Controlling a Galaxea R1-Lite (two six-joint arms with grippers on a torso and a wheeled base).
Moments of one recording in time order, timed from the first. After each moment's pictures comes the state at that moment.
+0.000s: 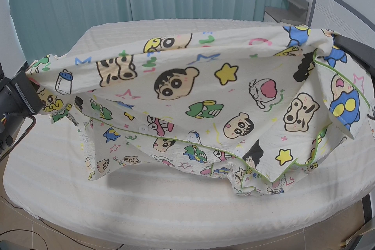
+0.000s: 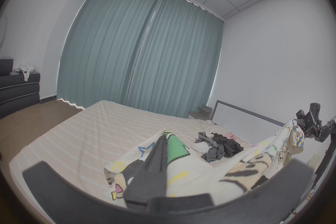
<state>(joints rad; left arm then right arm) -0.53 1.07 -0.63 -0.63 0.31 -0.17 0.48 1.12 -0.86 -0.46 0.53 0.69</state>
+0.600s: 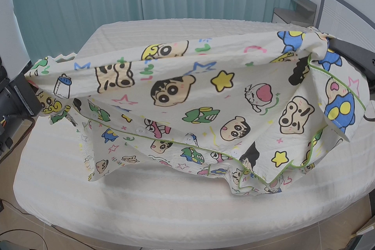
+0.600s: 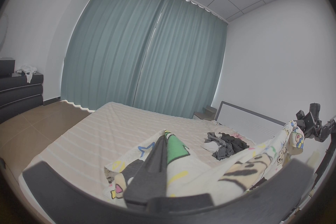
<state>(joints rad) -0.52 1.06 -0.61 -0.63 0.31 -0.17 0.49 1.14 -0.85 -0.46 0.53 0.69</state>
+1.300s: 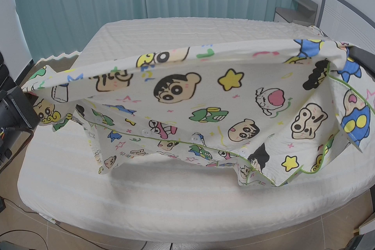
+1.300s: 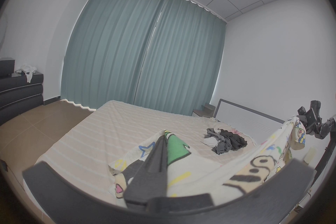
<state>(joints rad) -0.53 1.02 -0.57 -0.63 0.30 -0.17 0.49 1.05 -0.80 -0.46 0.53 0.68</state>
